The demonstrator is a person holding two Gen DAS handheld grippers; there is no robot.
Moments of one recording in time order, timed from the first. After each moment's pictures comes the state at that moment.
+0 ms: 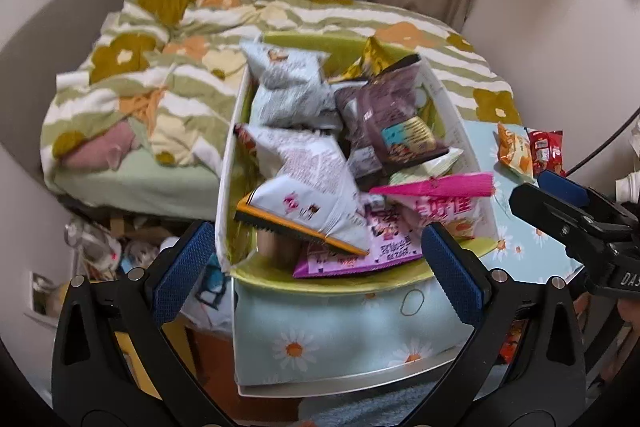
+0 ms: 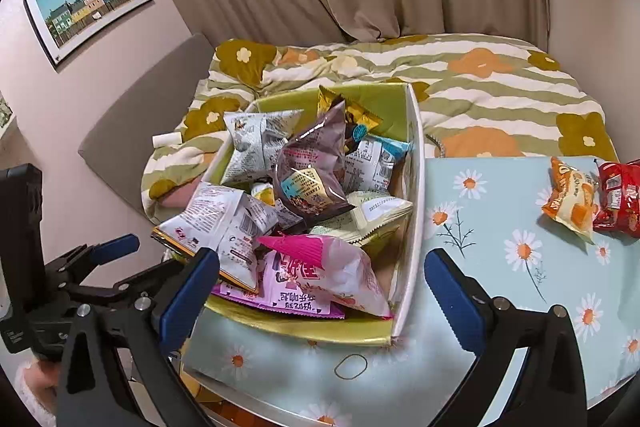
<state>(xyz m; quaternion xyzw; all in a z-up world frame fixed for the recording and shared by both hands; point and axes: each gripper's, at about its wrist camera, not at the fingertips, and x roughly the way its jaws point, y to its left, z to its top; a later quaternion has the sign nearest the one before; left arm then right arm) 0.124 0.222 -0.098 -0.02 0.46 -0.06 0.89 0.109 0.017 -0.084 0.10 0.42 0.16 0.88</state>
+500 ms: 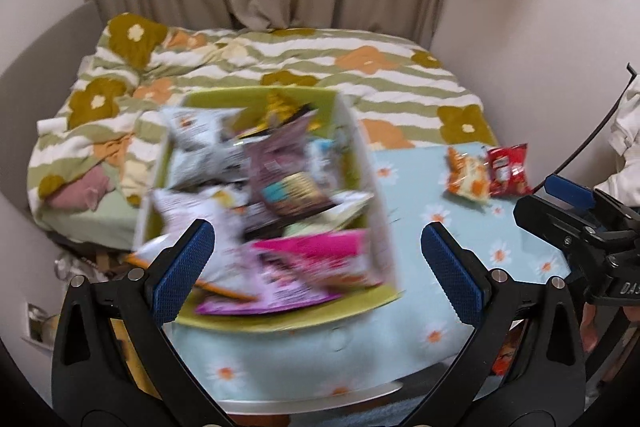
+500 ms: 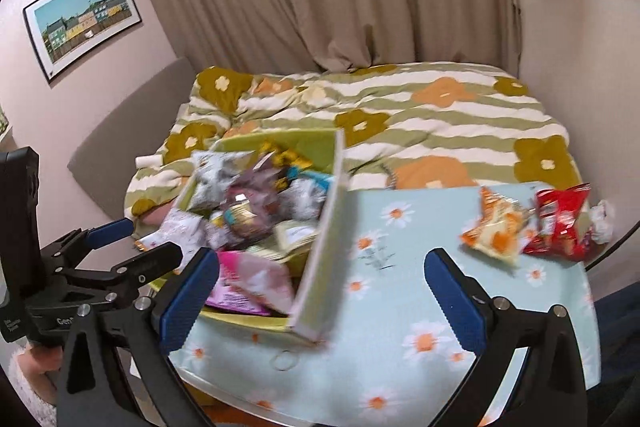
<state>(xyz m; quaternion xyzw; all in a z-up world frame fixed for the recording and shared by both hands) 0.135 0.106 -0.056 -0.01 0.42 -0.10 0.90 0.090 -0.079 -0.040 0.09 0.39 0.13 0.91</state>
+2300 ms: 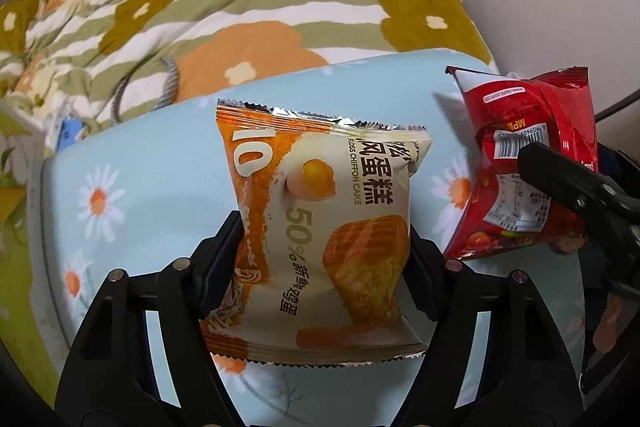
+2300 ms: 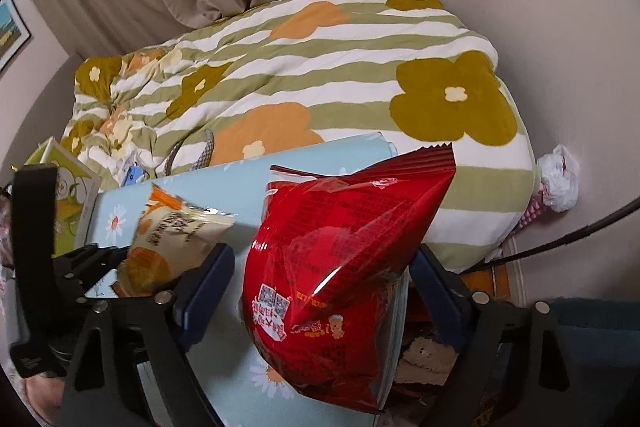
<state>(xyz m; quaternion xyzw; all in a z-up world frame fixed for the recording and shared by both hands) 0.321 -0.214 -0.284 0.05 0.57 -0.14 0.81 0.244 -0.365 -0.218 0.10 0.50 0.03 0.86</state>
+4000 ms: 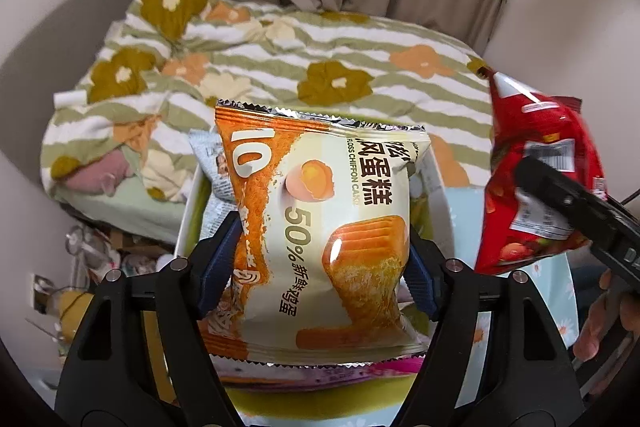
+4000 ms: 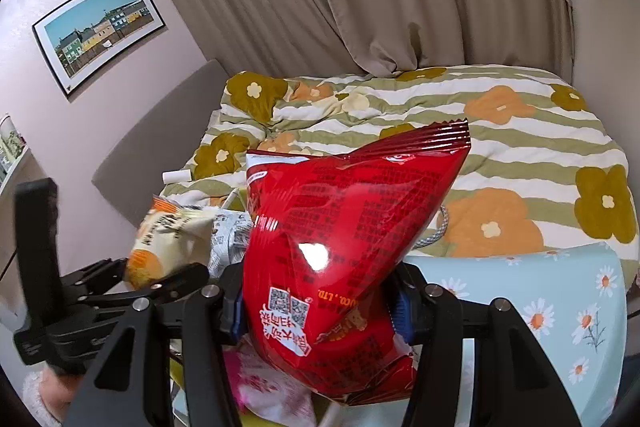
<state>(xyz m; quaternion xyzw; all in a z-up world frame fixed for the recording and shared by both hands) 0.244 0.169 -0.062 -0.05 0.47 -0.02 0.88 0.226 -0.036 -0.041 0.11 0.39 0.21 0.89</state>
